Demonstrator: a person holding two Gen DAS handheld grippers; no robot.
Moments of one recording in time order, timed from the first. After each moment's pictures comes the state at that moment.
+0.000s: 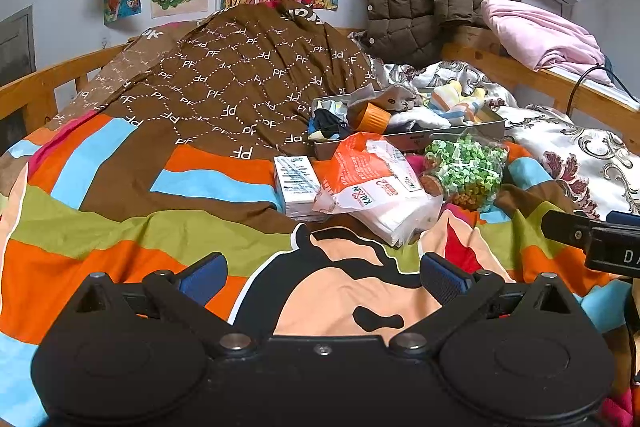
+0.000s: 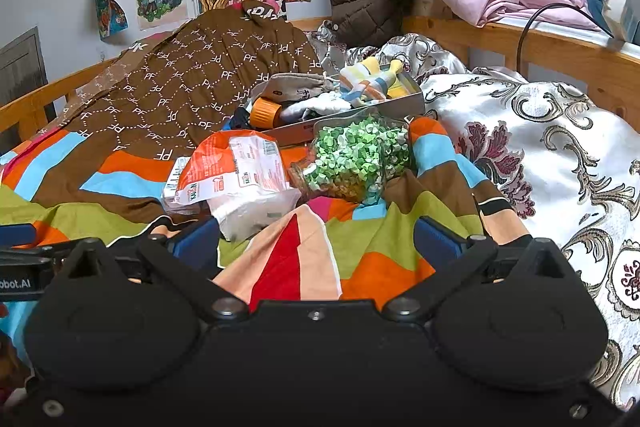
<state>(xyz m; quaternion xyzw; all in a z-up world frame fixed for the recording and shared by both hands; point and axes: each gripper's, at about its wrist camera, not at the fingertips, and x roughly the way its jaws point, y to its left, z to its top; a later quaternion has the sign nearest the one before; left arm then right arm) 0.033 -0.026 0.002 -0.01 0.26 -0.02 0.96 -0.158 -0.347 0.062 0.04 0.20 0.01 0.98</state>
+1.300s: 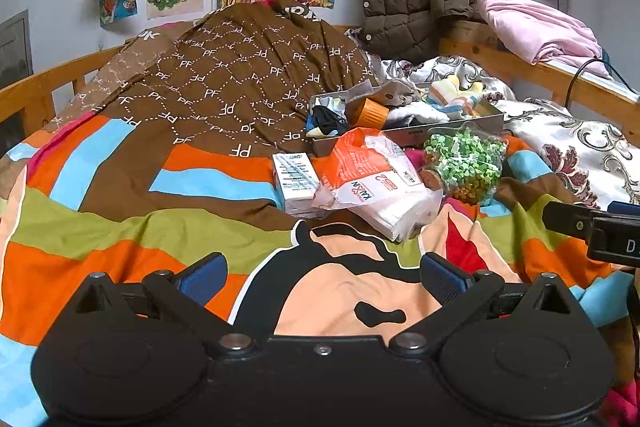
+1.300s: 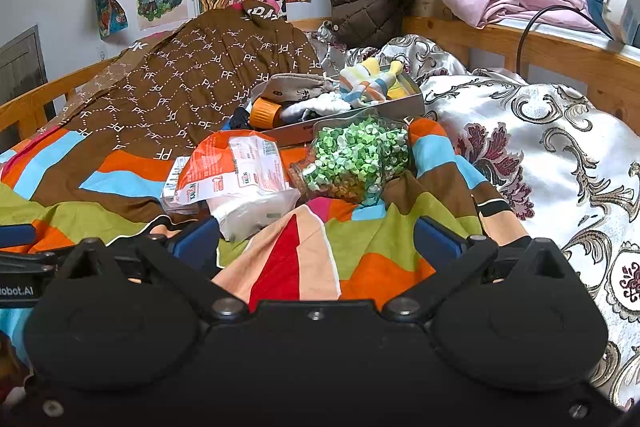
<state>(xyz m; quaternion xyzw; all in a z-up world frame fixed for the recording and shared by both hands) 0.034 -0.023 0.000 0.00 0.27 -0.02 0.96 -0.158 -0.350 0.061 0.04 0.20 0.01 0.98</state>
